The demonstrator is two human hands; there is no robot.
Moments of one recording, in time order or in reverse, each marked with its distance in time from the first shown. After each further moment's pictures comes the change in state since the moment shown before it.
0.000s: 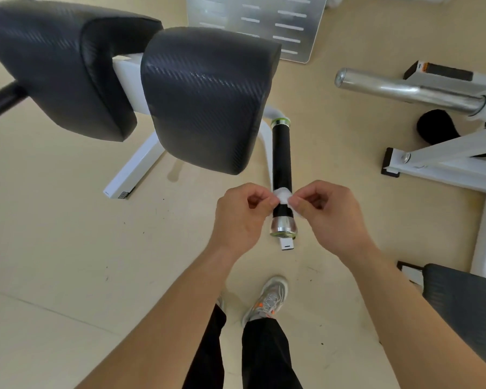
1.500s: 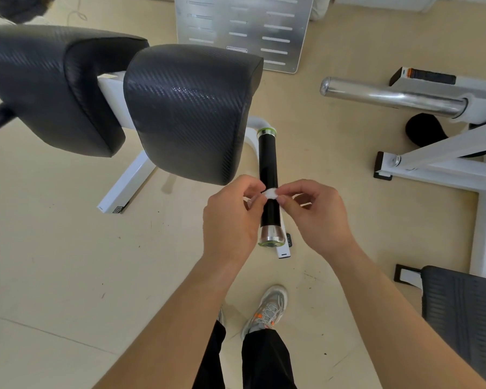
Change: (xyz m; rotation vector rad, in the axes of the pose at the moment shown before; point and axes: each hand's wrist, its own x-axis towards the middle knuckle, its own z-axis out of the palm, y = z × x) left_hand -0.002 0.024 0.006 0.232 0.169 0.218; right_hand 0.012 0.004 0.004 0.107 0.066 -0.089
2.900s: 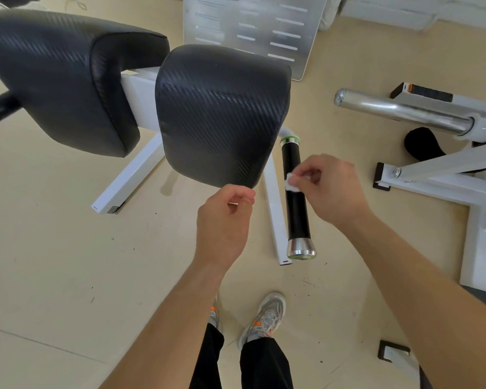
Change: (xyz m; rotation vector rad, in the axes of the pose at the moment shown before) left_hand 0.016 -0.048 -0.034 -0.291 0.013 -0.200; right_hand 0.055 -0.033 0.018 -0.465 -0.014 -0.109
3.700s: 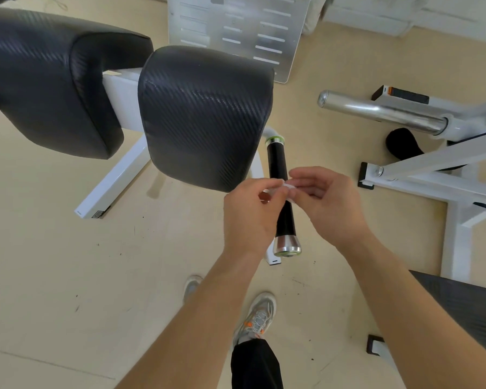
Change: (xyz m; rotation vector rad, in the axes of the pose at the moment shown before) left_hand -0.001 0.026 0.052 -0.057 -0.006 0.133; right_hand -0.040 0.000 -0.011 0.461 0.043 0.128
